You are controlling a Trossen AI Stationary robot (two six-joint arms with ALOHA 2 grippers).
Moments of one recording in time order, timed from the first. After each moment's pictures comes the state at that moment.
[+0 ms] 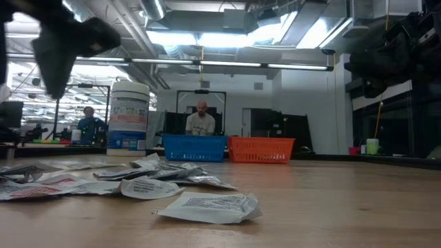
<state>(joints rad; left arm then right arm) -0.61 1.65 1.15 -0.76 -0.11 -0.39 -0.13 0.02 0.01 0.02 -0.07 0.18</state>
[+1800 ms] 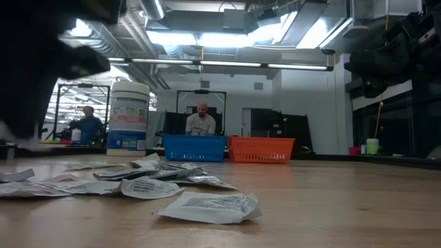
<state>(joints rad) -0.63 1.77 1.15 -0.71 -0.17 -0.59 -0.13 0.02 0.01 0.02 -0.07 0.18</state>
